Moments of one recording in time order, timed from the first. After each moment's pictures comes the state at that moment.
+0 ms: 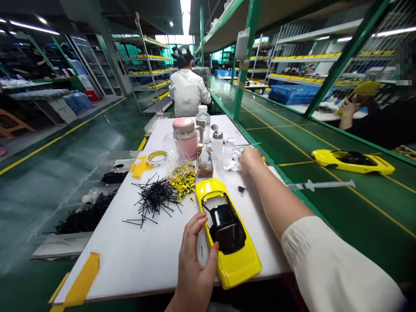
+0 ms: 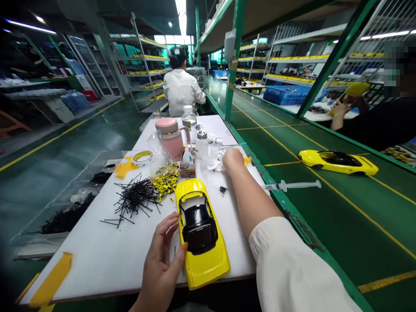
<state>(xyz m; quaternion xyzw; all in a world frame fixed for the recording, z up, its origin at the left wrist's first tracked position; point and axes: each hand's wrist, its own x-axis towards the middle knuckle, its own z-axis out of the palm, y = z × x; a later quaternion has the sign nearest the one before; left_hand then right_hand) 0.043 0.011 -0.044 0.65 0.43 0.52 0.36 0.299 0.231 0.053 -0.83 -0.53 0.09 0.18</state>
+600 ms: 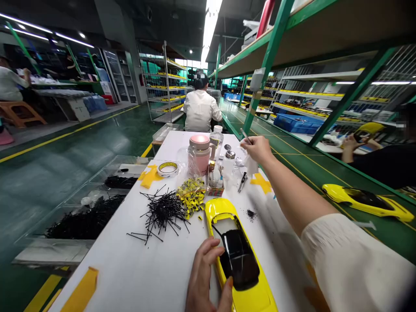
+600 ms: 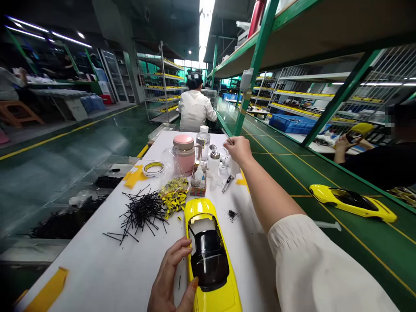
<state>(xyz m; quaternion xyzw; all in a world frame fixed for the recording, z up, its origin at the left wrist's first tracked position) 0.053 0.013 -0.054 0.65 0.43 0.56 0.29 0.304 0.312 0.115 -0.70 -0.62 0.02 0.35</state>
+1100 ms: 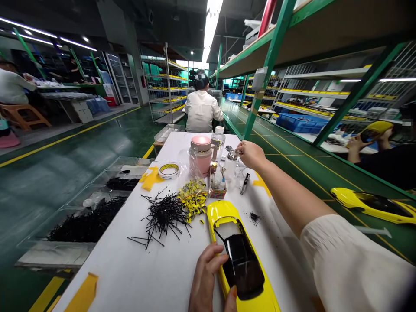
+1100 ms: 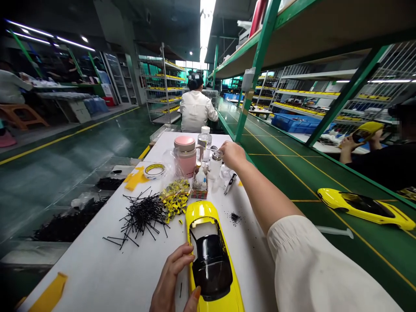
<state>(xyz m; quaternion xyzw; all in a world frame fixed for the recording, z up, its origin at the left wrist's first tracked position) 0.061 0.013 -0.055 0.63 0.44 0.58 0.26 0.280 0.305 0.105 -0.66 -0.73 -0.02 0.15</state>
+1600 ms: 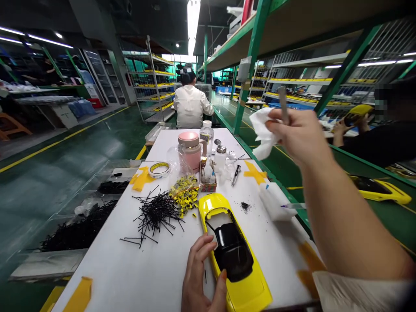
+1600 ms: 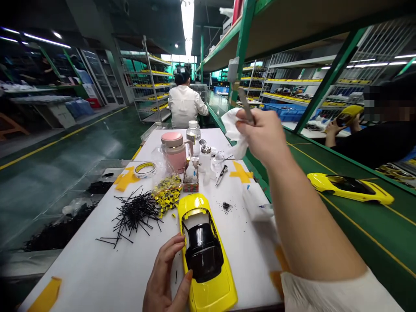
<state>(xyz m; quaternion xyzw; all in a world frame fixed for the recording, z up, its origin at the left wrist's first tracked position) 0.049 0.015 -0.051 0.66 0.43 0.55 0.29 0.307 0.185 0.187 -0.62 -0.61 -0.01 0.49</state>
